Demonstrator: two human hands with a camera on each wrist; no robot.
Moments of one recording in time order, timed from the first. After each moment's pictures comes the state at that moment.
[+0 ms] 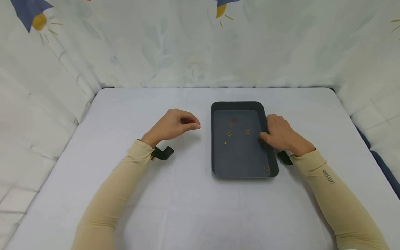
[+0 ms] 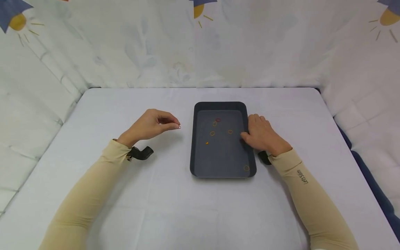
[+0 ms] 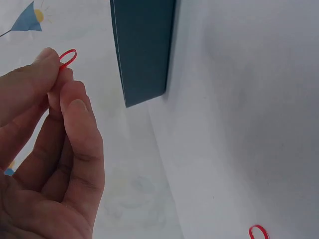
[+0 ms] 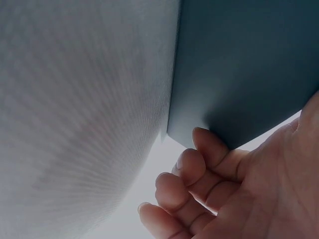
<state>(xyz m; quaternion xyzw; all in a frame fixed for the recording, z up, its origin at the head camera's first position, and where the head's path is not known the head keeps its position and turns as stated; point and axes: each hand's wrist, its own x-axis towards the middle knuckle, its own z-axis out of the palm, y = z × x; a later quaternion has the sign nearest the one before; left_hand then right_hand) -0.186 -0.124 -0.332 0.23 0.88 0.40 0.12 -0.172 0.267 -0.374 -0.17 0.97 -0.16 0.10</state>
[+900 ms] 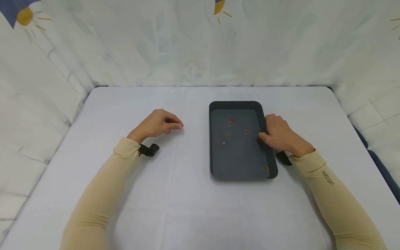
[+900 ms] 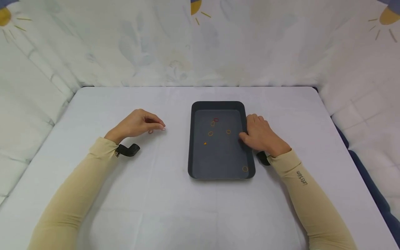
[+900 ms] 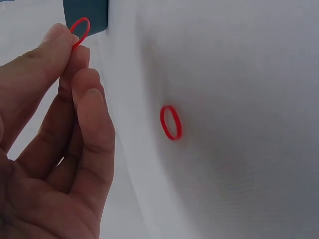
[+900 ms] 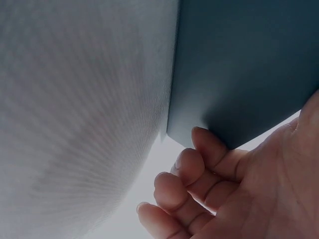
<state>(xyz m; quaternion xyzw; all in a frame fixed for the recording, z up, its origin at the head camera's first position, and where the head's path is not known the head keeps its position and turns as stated) -0.216 -0.169 -0.355 0.17 0.90 0.35 0.18 -0.172 0.267 -0.375 -0.16 0.97 -0.16 0.11</state>
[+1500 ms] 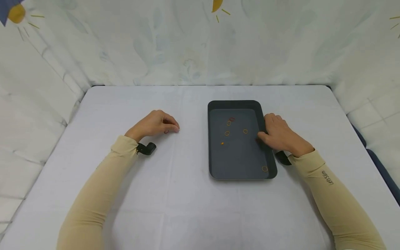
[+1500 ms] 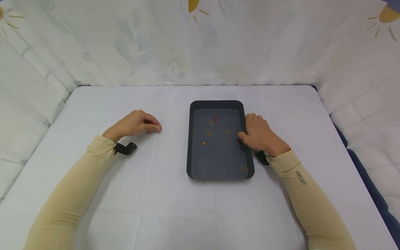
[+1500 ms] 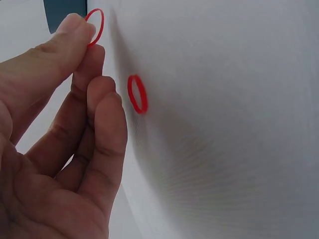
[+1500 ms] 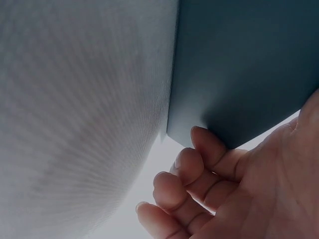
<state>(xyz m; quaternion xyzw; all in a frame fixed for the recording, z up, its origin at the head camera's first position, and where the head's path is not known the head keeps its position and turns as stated) -0.228 -0.176 -0.362 0.20 0.91 0.29 0.20 -0.172 0.266 -0.377 -0.16 0.97 -0.16 0.10</state>
